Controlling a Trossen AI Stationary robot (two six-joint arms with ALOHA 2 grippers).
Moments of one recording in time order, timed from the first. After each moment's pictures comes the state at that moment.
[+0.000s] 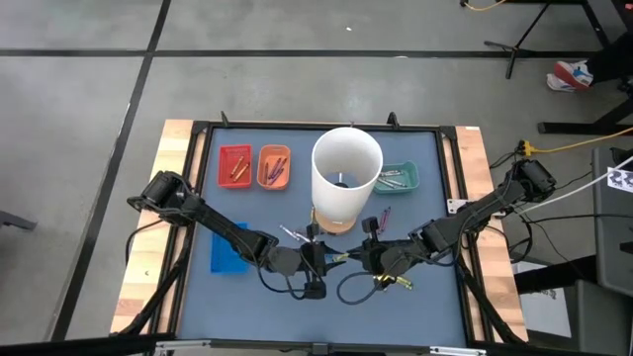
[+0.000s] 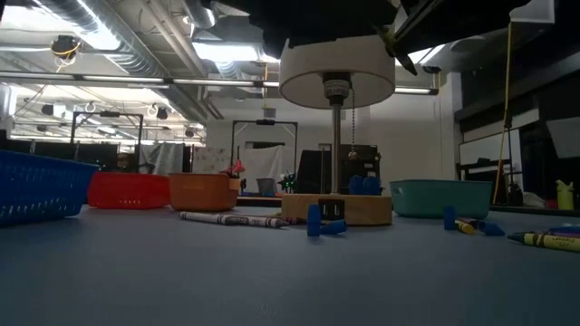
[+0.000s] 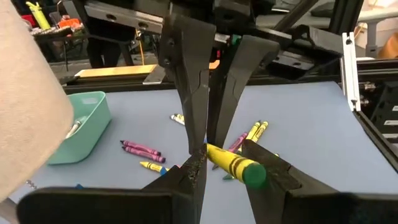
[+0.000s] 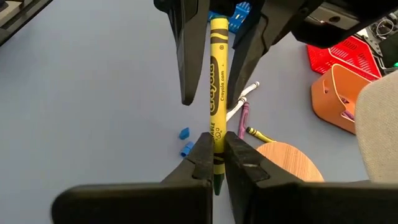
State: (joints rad) left arm -0.42 1.87 1.09 0.51 -0.56 -0.07; right arm 0.54 1.45 0.95 -0.22 0.44 -0.08
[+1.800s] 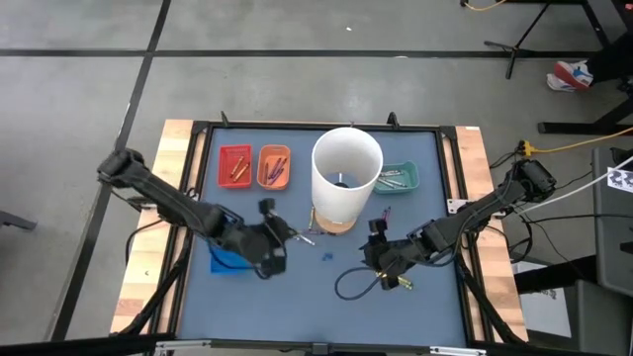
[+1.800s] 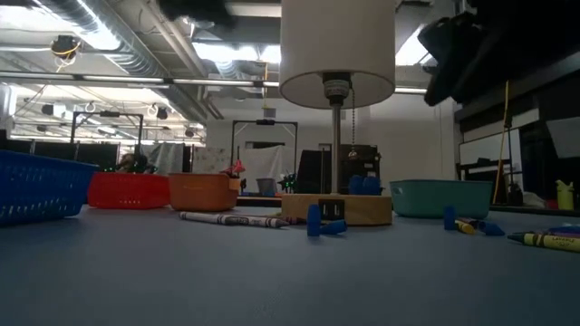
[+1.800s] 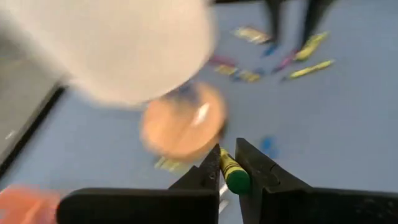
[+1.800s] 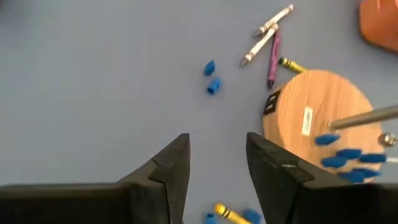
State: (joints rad) left arm -0.45 1.42 1.10 -0.47 -0.65 -0.36; right arm 0.54 1.45 0.95 -0.46 0.34 0.14
